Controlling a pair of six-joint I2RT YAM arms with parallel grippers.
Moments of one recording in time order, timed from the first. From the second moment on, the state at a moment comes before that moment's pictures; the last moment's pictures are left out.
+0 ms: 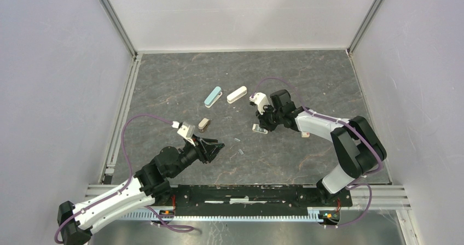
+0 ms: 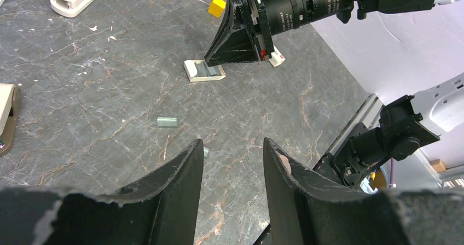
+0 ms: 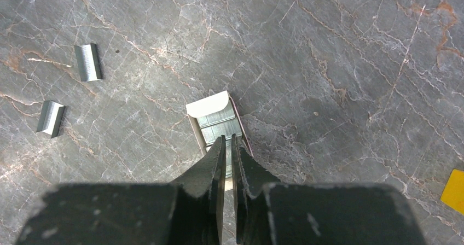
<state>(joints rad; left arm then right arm) -0.97 0.38 0.19 0.10 -0.18 -0.54 0.52 1.60 0.83 -0.10 -0.33 -0.31</state>
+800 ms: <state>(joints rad) -0.97 0.38 0.19 0.10 -0.18 -0.54 0.52 1.62 0.83 -0.11 -0.36 -0.31</state>
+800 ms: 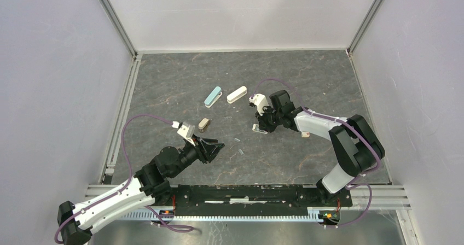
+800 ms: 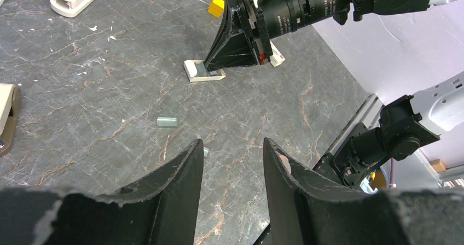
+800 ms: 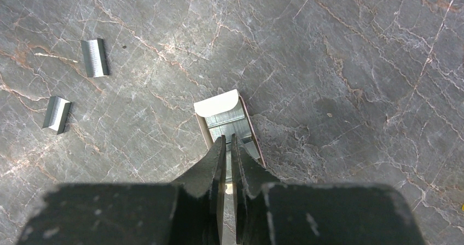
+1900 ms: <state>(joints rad) -0.97 0.38 0.19 0.10 -0.18 -0.54 0.52 1.59 0.80 -0.11 -0.31 -0.31</state>
